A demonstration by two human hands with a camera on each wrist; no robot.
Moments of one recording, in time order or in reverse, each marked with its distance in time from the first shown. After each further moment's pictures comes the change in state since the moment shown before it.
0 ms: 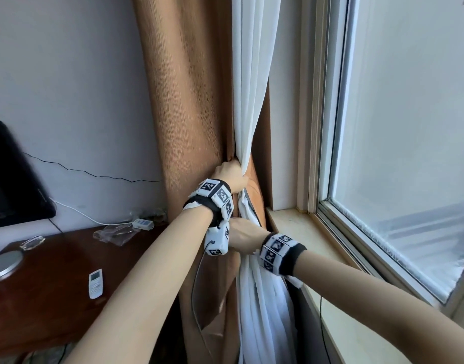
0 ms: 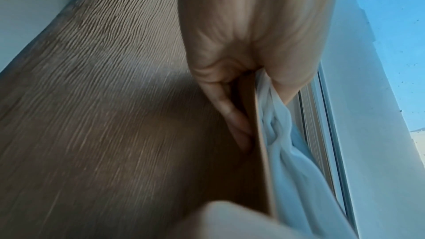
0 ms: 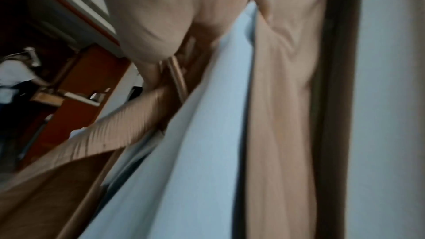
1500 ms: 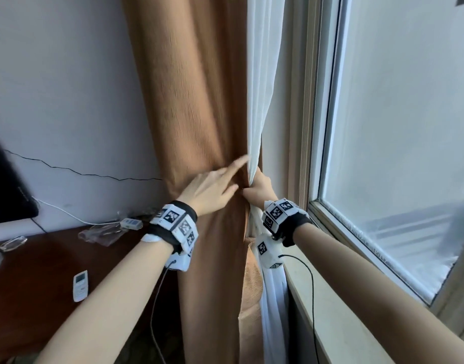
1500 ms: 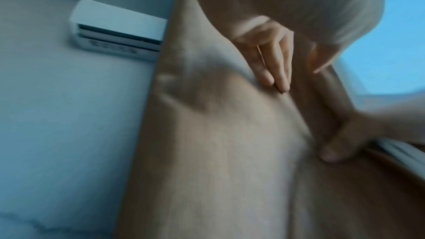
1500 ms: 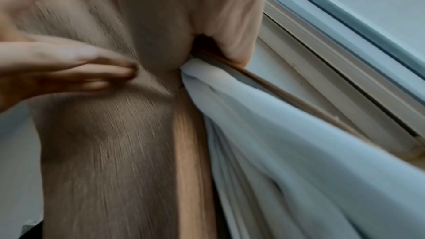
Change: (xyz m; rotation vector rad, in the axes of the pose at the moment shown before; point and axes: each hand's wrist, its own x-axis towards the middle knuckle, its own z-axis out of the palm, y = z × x) left_hand -0.040 -0.029 -0.005 0.178 0.179 0.534; right_hand 0.009 0.093 -0.028 0.618 0.439 0.890
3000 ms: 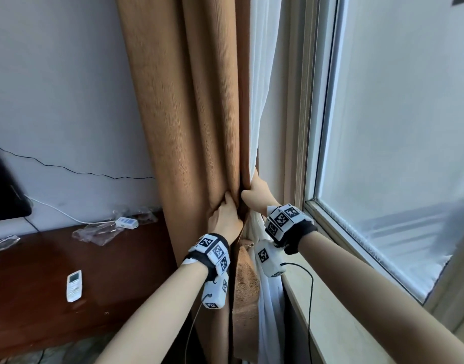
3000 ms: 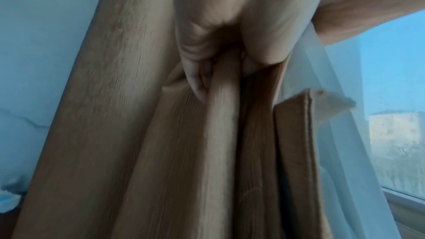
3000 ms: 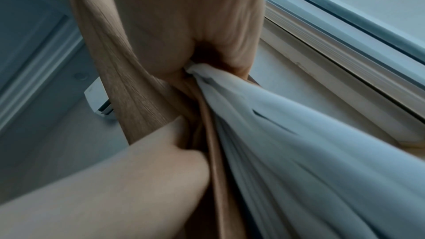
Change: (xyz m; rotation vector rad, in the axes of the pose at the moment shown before) left_hand -0.005 0.039 0.103 -0.285 -0.062 -0.608; right_hand -0.024 -0.012 -0.012 0.027 -0.102 0.048
